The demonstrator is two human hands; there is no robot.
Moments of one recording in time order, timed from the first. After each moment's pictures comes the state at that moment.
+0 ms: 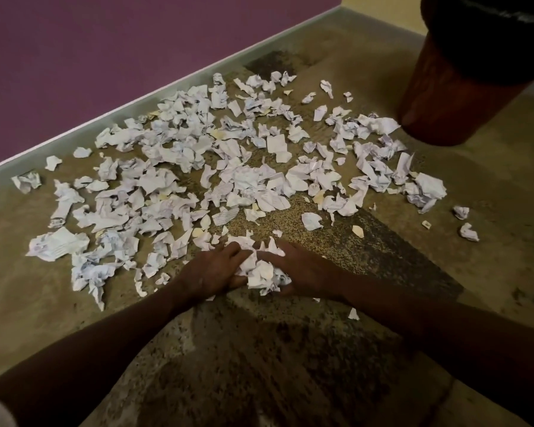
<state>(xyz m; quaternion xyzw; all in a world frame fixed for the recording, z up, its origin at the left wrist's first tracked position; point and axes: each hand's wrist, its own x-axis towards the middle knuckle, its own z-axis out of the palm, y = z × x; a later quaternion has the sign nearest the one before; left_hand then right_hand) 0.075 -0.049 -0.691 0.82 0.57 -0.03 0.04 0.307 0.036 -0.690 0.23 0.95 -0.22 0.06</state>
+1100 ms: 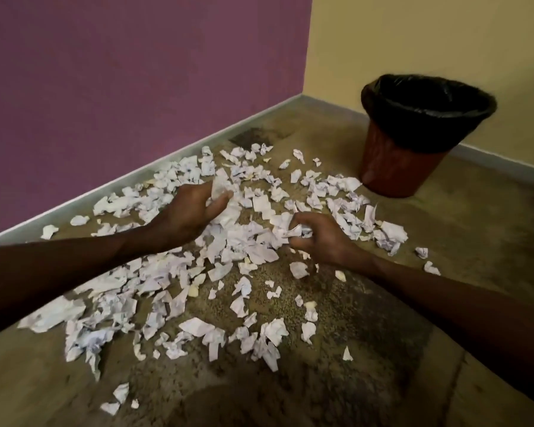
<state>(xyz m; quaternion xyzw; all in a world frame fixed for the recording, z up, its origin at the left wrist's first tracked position) 0.048 0.033 -0.492 0.74 0.60 0.29 0.06 0.317 0.093 -0.548 0.39 0.82 -0.33 -0.26</state>
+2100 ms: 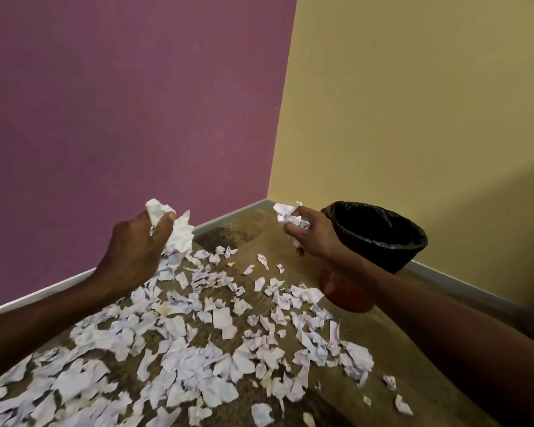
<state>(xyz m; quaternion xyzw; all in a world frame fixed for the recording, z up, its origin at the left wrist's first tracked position) 0.027 0.106 -0.385 0.61 0.62 0.49 -0.01 0.307 0.241 -0.382 0.46 0.74 -0.27 -0.41</state>
